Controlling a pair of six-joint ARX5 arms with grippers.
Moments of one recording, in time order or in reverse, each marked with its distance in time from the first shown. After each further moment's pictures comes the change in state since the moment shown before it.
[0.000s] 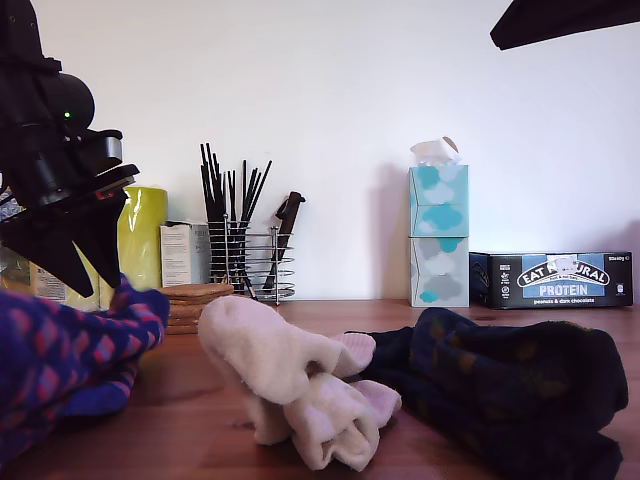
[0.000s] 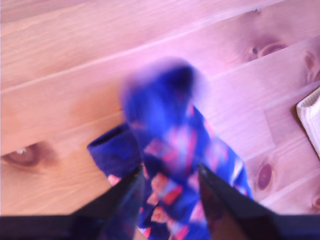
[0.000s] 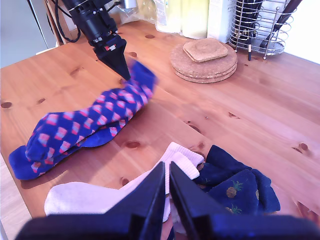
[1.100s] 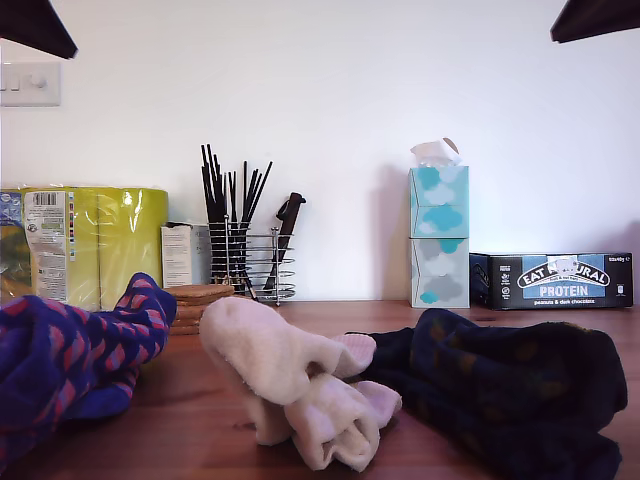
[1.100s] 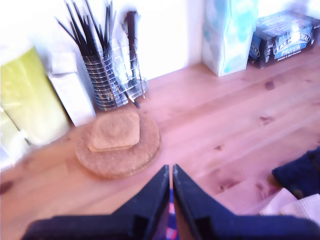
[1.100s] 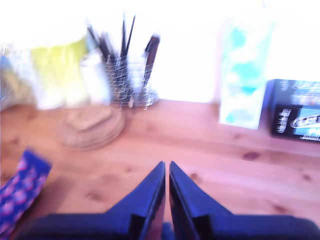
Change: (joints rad) left arm -0.026 -0.878 -0.521 0.587 -0.047 0.003; right arm -0.194 0.035 -0.060 0.331 0.288 0.193
